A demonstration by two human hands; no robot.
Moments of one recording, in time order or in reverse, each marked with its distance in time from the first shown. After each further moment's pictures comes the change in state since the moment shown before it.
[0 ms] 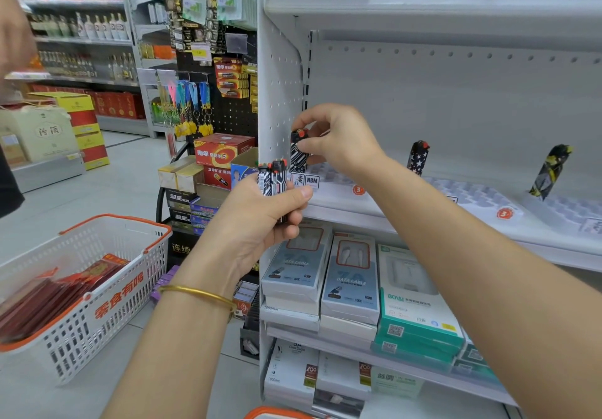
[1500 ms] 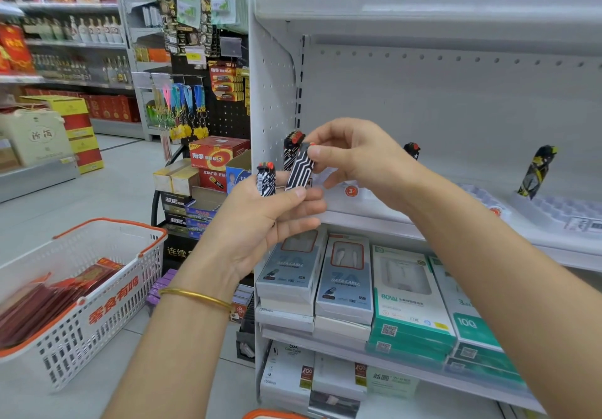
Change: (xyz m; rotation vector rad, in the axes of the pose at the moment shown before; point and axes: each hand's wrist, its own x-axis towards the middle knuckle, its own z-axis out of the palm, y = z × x) left_hand -0.004 0.001 0.006 -0.152 -0.083 0.028; right_hand -0.045 -0.007 -0.031 0.182 -0.182 0.057
